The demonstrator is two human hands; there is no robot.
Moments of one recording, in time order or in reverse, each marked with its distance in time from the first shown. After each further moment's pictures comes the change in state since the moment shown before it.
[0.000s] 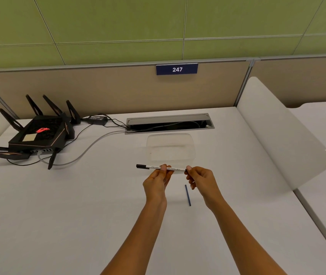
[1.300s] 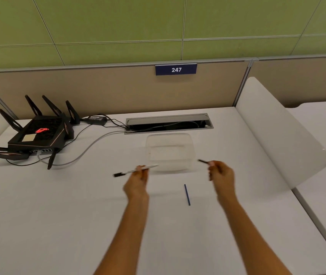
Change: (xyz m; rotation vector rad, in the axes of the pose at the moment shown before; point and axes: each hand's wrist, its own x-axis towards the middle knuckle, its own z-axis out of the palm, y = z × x) left_hand 0.030 0.026 -0.033 -0.269 0.158 0.021; right_hand 0.006 0.005 -0.040 0.004 0.307 -0.137
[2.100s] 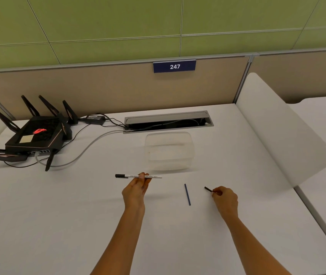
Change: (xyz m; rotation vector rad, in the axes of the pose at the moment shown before) left_hand 0.013 -0.011 -0.029 0.281 -0.088 0.014; right_hand 0.000 0.099 -0.023 -0.557 -0.026 0.246
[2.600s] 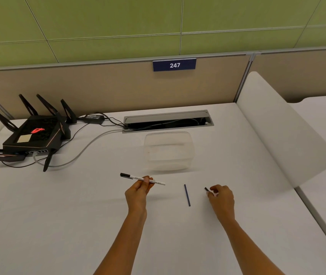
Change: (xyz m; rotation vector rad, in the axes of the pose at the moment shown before) left_hand 0.008 -0.020 -0.005 0.187 -0.033 0.096; right_hand -0.005 -0.006 0.009 -0.044 0.035 -0.138
